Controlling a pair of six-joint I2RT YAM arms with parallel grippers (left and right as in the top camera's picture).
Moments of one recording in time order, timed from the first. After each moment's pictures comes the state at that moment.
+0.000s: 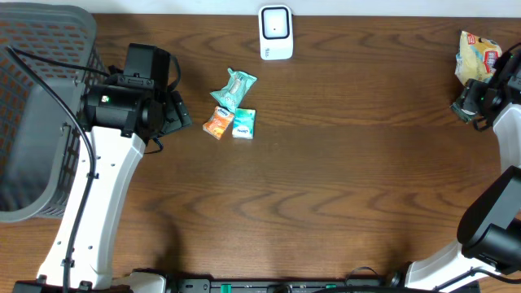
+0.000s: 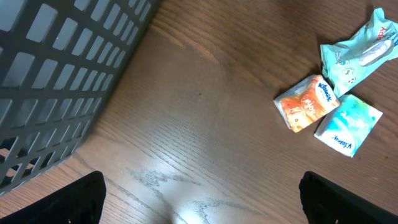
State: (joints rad) left arm -0.16 1.47 1.50 -1.26 -0.27 -0.54; right arm -0.44 1.84 1.40 -0.49 0.06 -0.01
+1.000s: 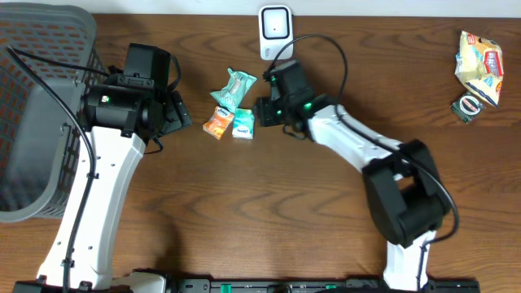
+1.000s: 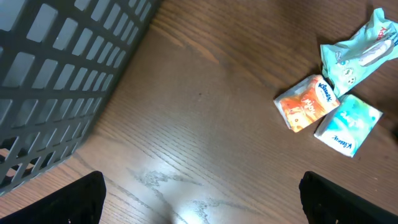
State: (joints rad) left arm -0.16 1.47 1.50 -1.26 -0.27 -0.54; right arm 0.54 2.06 1.40 -0.26 -0.16 0.43
